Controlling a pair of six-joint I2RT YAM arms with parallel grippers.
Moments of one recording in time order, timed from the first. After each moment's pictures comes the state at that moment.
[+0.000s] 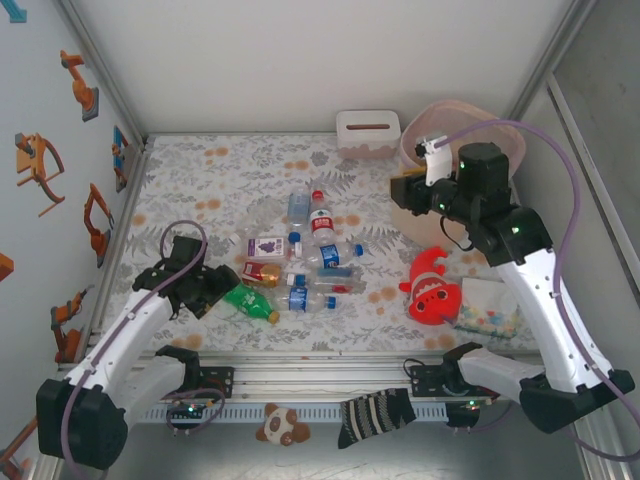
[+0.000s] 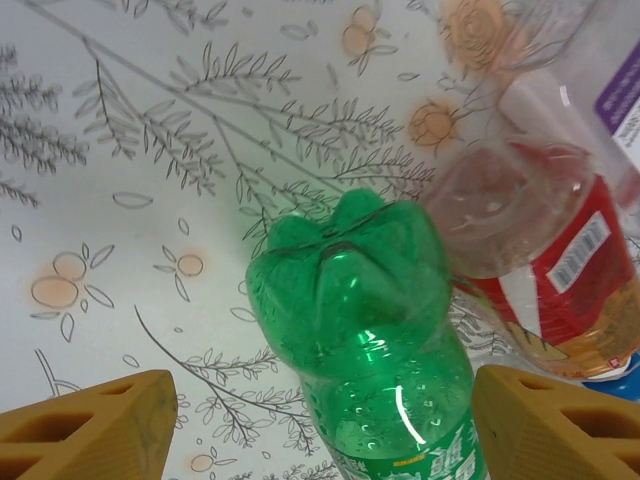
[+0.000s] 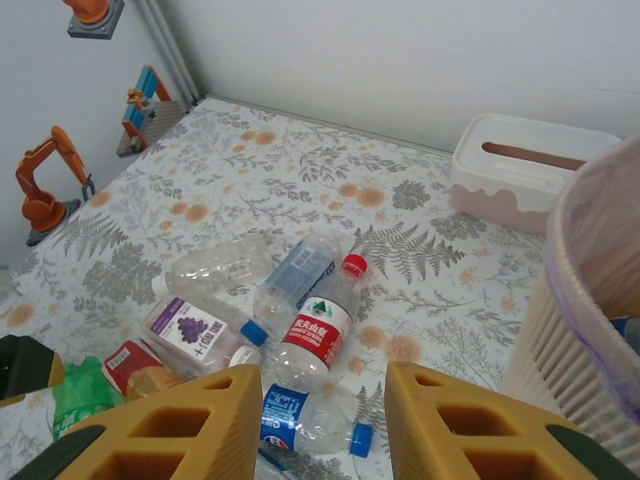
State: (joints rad) left arm -0.29 0.92 0.58 -0.85 0.11 -0.93; right arm 0.43 1.11 1.43 -0.76 -0.24 0.07
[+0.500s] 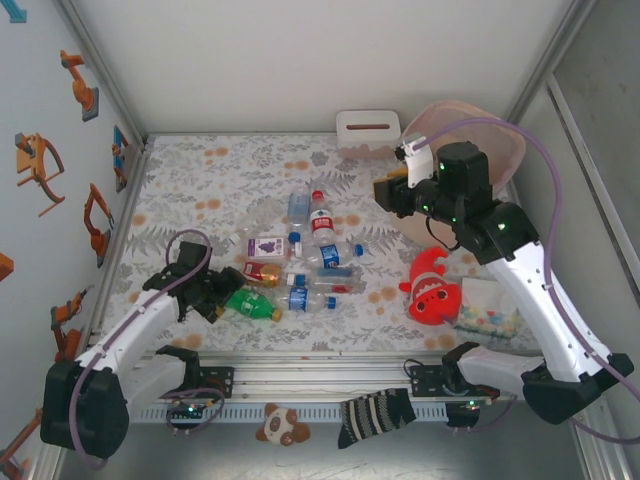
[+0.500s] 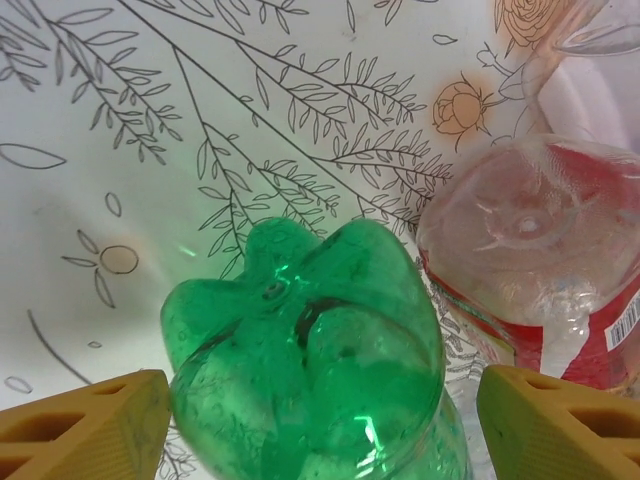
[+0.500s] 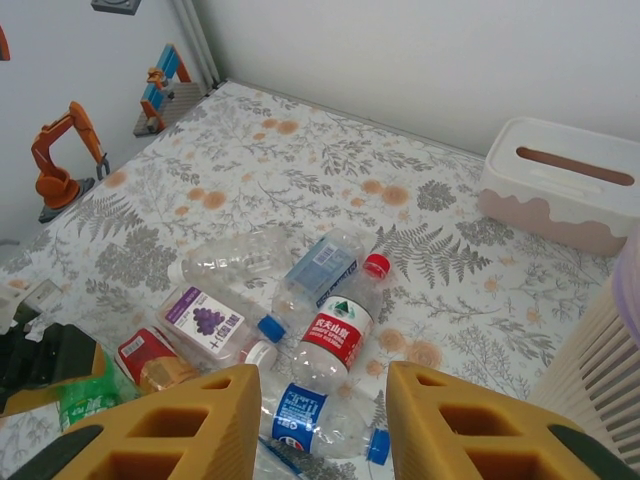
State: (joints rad) left arm -0.29 1.00 0.49 -0.66 0.21 -1.06; right arm 0.53 1.15 1.46 -0.76 -0.17 0.06
